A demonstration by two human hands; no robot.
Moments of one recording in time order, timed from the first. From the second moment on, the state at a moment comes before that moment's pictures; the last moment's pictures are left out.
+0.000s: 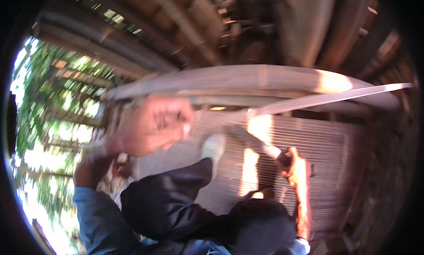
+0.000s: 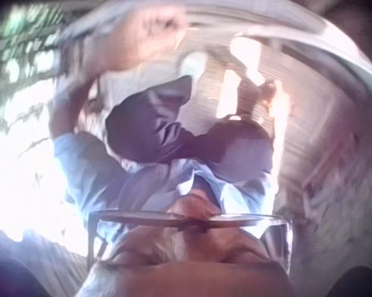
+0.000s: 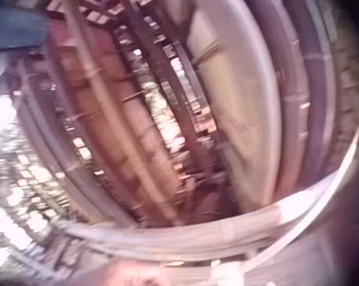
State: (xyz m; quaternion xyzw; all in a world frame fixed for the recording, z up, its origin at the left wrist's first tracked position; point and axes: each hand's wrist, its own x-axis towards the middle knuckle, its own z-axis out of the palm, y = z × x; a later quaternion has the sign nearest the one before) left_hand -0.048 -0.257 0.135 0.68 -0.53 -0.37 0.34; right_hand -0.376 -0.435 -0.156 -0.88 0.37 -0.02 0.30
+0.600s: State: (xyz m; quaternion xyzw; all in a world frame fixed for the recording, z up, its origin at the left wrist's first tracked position) left_hand -0.071 -0.279 -0.130 0.56 -0.50 -0.59 0.32; right_hand -0.452 -0.338 -0.177 -0.50 0.71 -0.27 0.42
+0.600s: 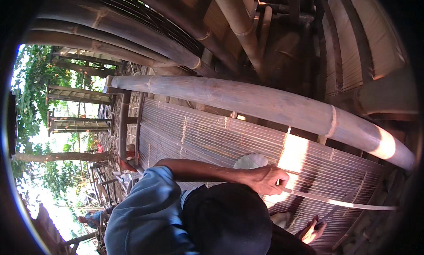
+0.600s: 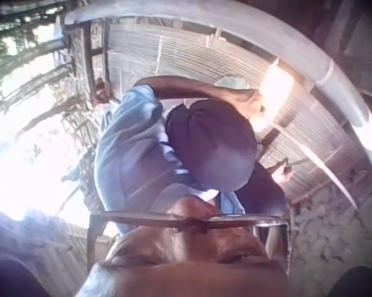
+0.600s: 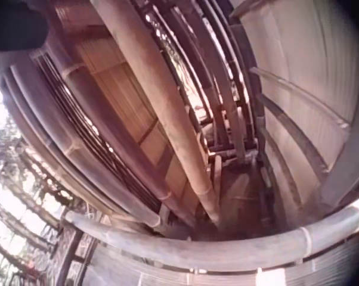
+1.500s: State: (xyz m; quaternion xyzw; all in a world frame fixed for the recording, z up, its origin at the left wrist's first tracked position) left_hand -0.053 -0.333 0.125 0.64 -0.51 -0.56 0.12; right_hand -0.431 -0.511 0.012 -0.31 0.41 -0.62 0.59
